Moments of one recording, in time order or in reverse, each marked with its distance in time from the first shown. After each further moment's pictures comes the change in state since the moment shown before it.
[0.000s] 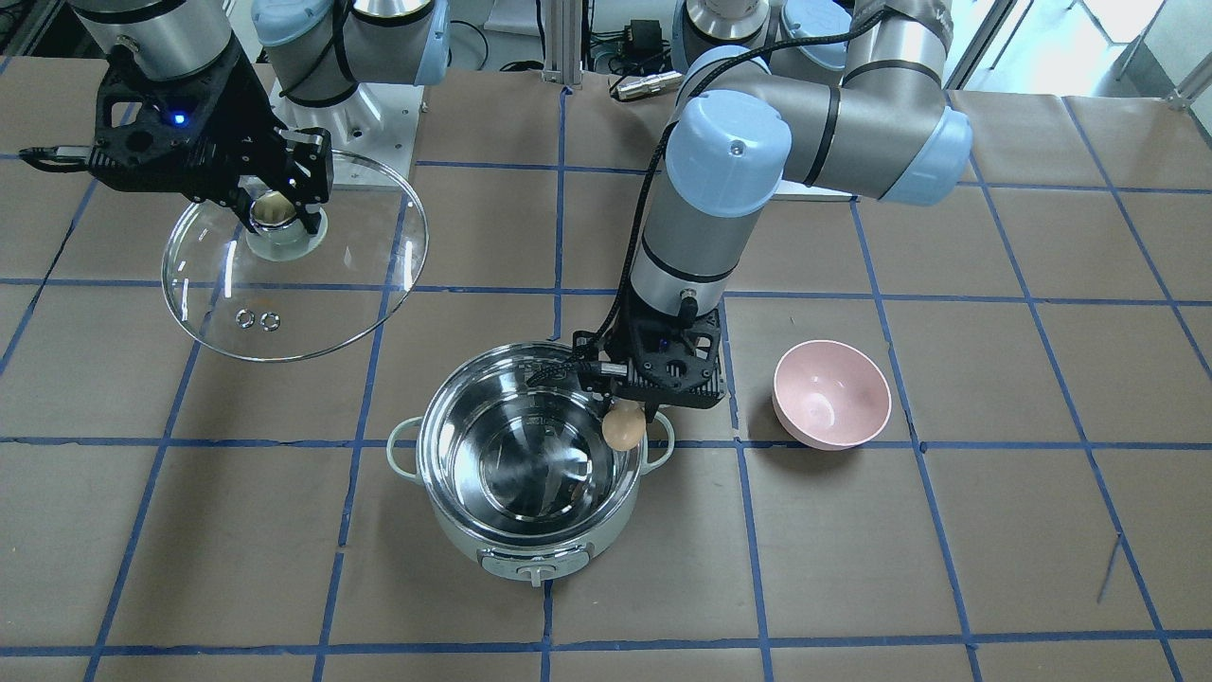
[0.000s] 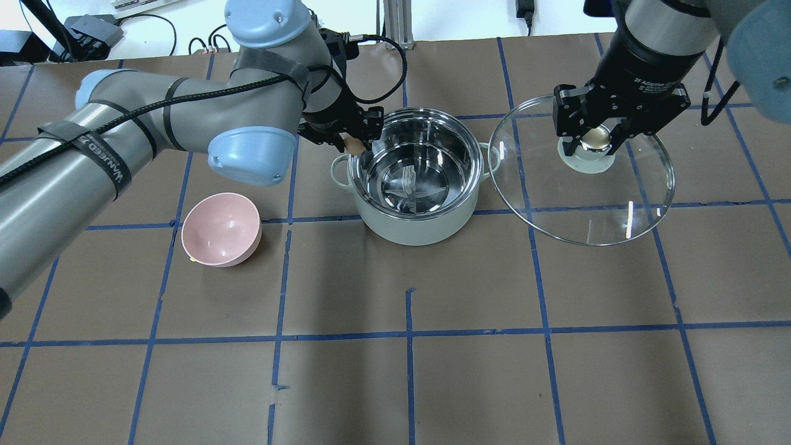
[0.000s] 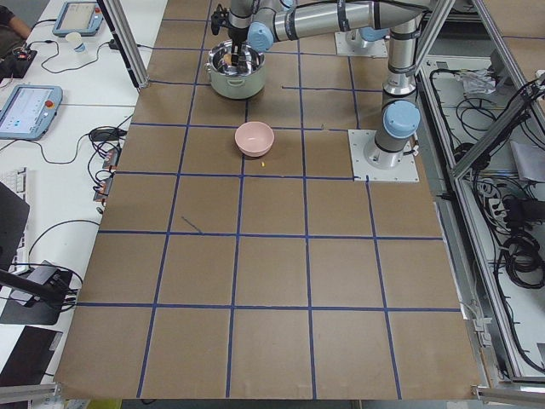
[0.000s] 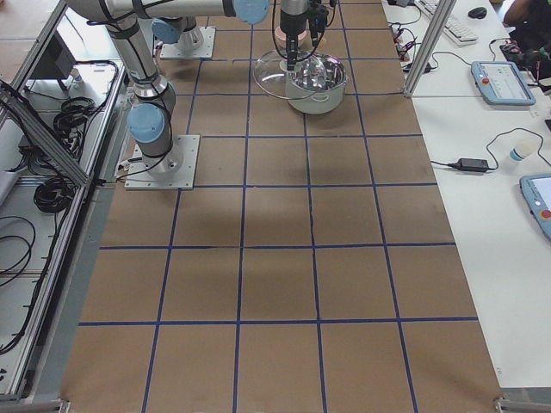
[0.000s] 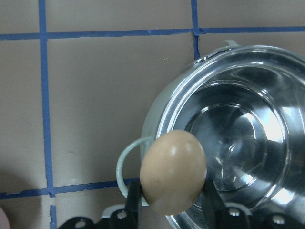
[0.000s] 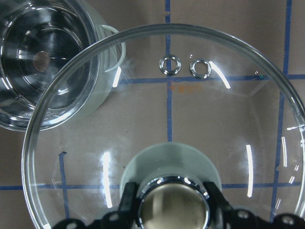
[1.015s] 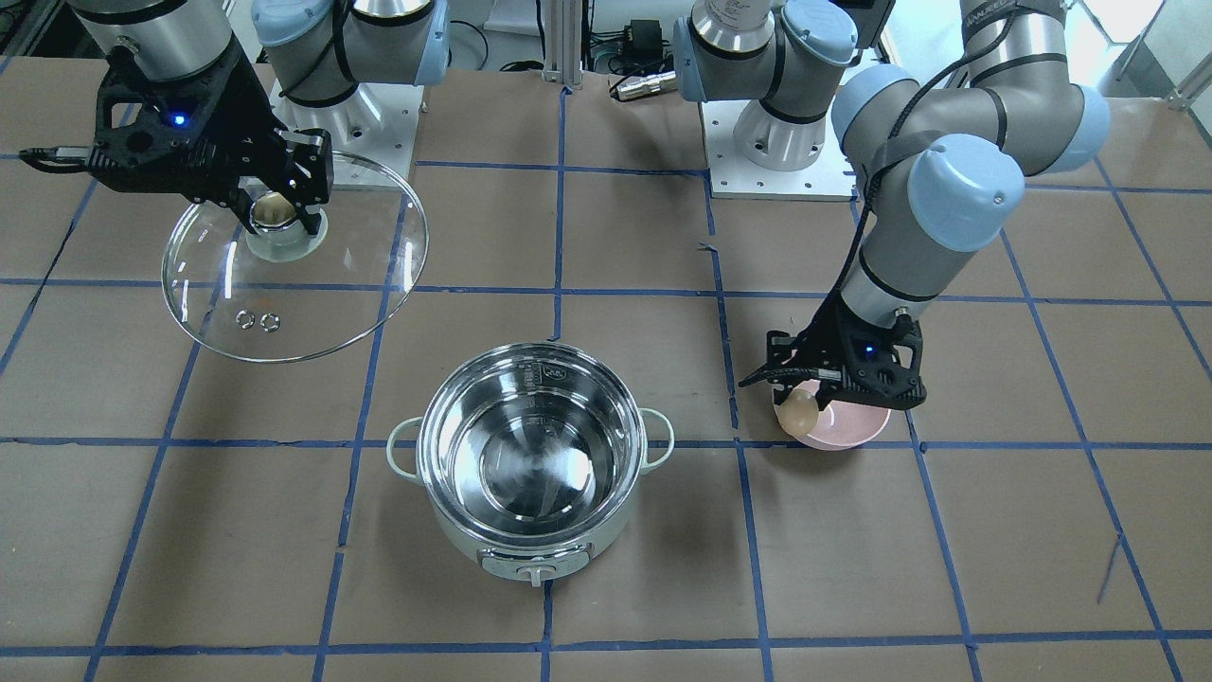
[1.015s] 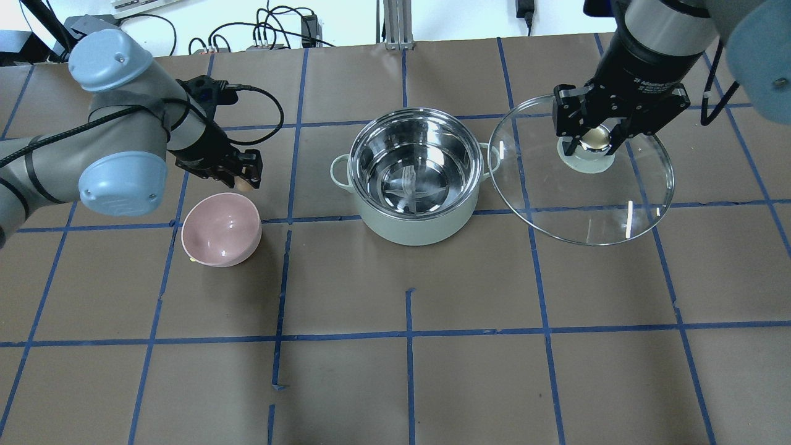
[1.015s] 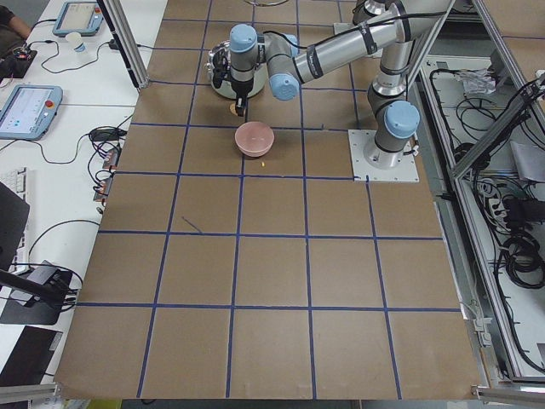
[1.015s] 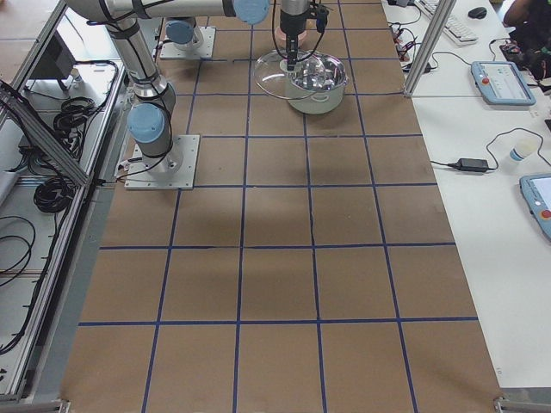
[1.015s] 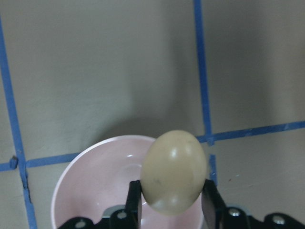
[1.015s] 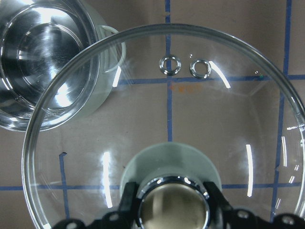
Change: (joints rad) left arm 0.313 0.134 -0.215 -0.031 -0.004 0.370; right arm 0.000 0.000 0.002 -0.003 0.000 0.001
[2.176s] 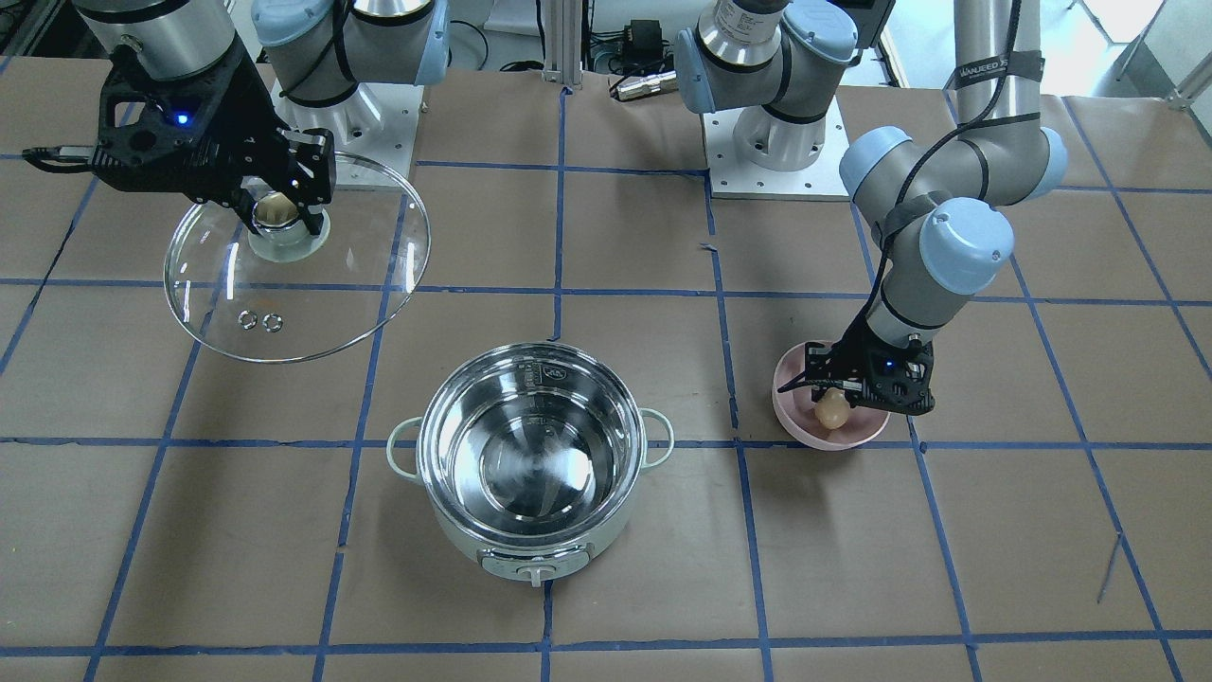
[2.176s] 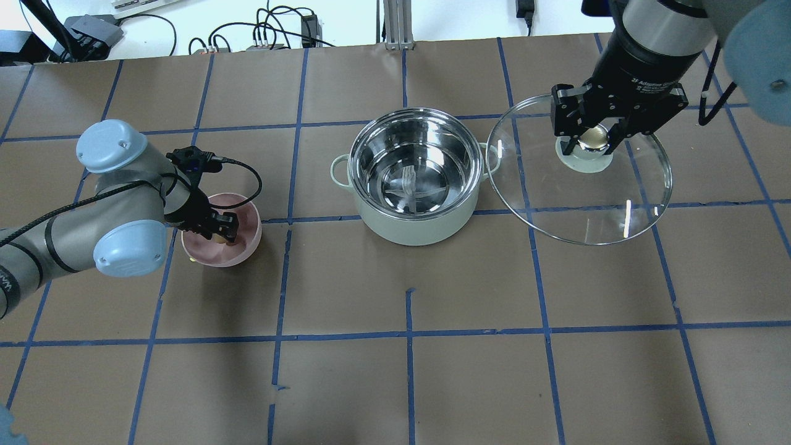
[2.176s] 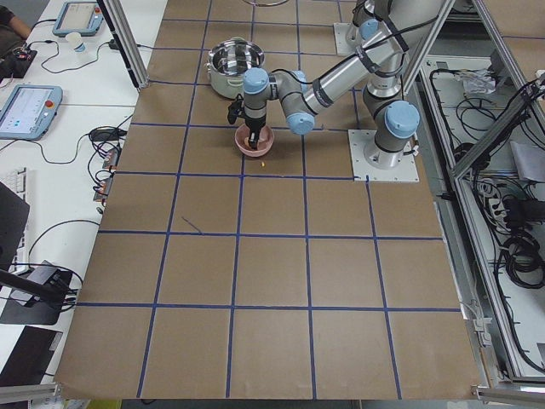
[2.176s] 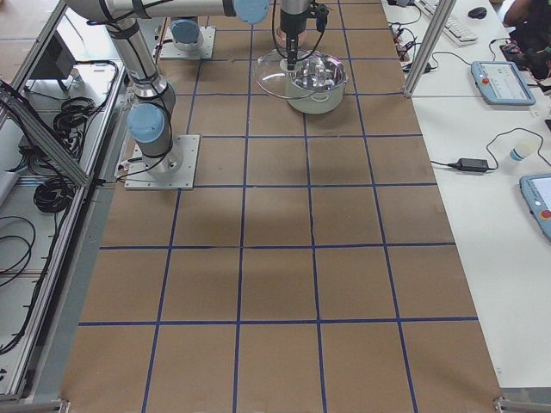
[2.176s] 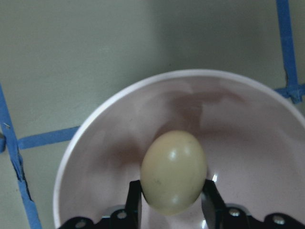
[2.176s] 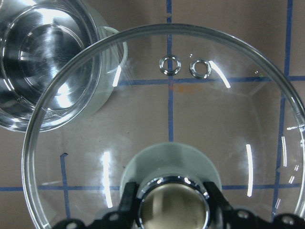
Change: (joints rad) left arm 0.178 -0.041 -0.233 0.198 0.066 0.252; right arm 0.004 0.000 0.000 -0.004 0.001 0.003
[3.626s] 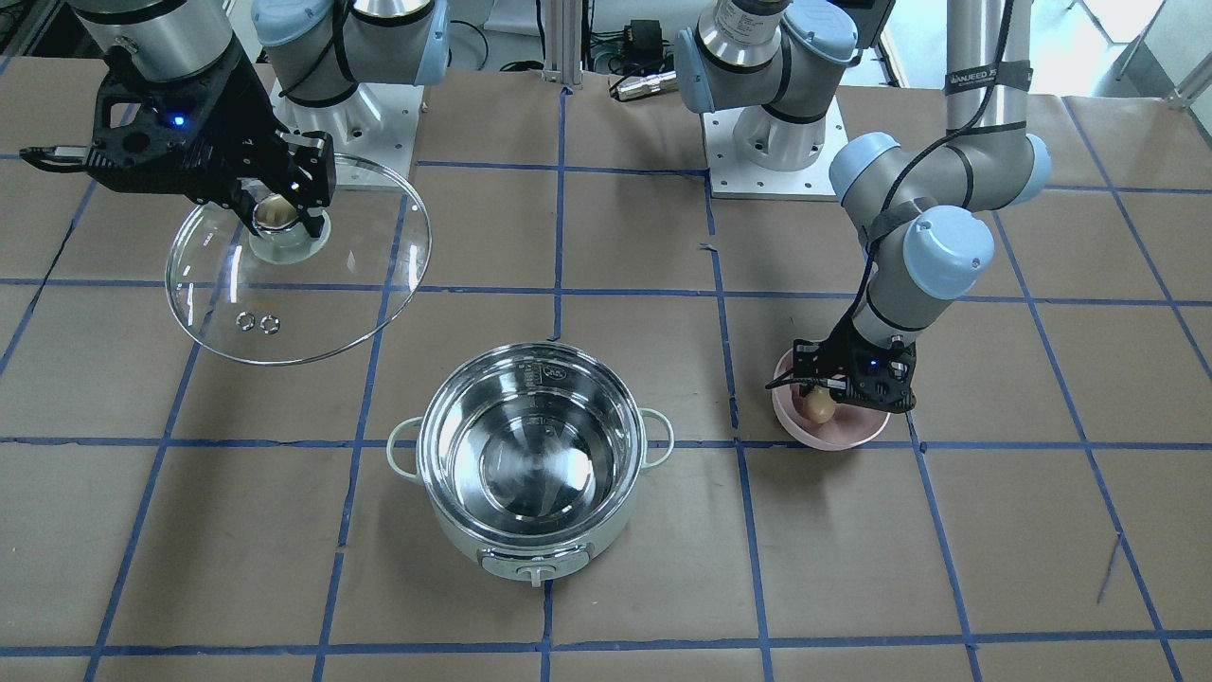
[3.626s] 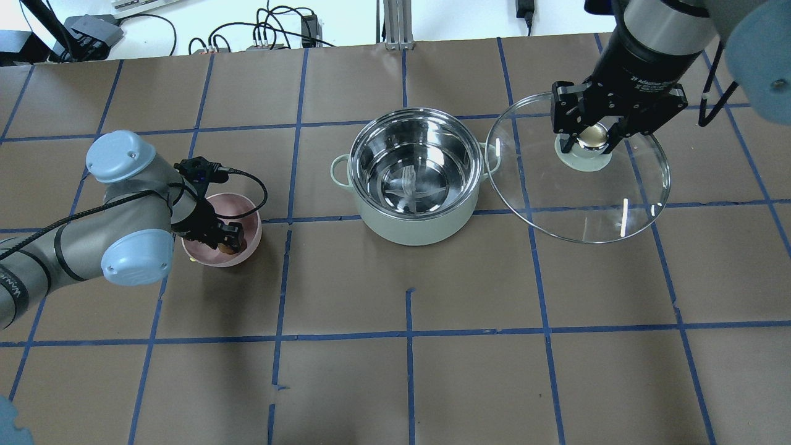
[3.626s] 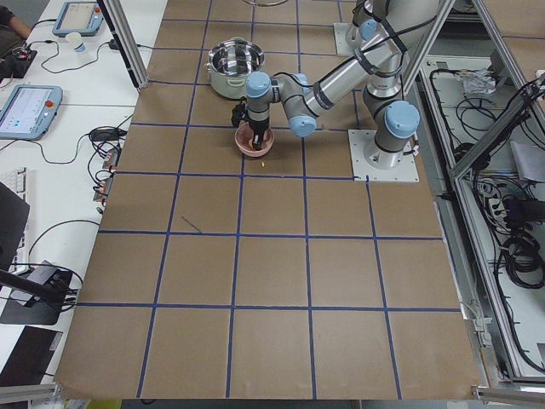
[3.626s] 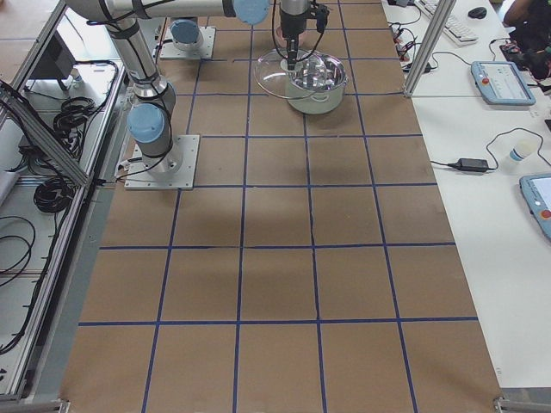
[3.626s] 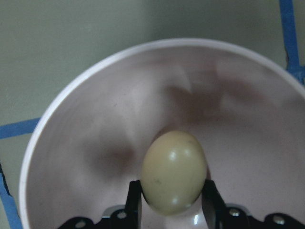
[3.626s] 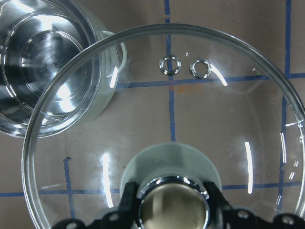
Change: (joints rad) left arm -0.005 -0.024 -0.055 0.052 -0.001 0.006; right arm -0.004 0.001 0.001 -0.006 0.012 0.028
